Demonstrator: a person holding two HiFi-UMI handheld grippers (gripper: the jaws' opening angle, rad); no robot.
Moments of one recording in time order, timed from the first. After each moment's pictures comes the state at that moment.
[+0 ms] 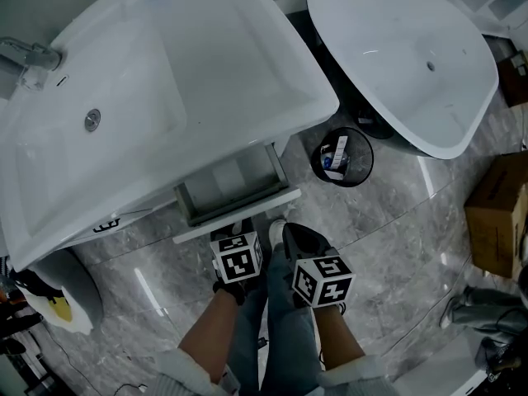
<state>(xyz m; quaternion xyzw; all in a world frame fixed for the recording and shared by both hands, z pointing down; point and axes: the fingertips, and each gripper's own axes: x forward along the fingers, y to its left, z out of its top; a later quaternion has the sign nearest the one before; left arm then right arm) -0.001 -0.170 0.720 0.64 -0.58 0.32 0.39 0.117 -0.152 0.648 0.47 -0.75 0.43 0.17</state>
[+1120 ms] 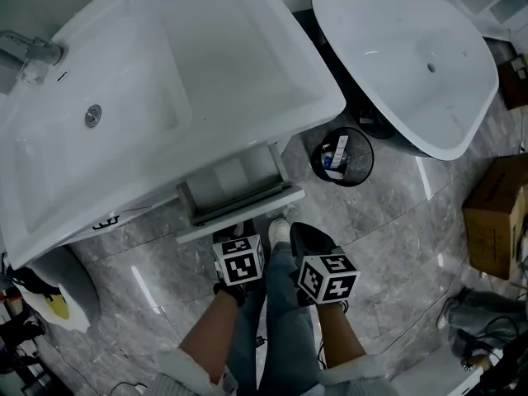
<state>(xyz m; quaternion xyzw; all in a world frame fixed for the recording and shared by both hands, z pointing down) 0.001 -0.161 0.725 0.65 -0.57 0.32 0.39 0.131 -0.148 0.662 0.49 -0.73 0.44 0.18</state>
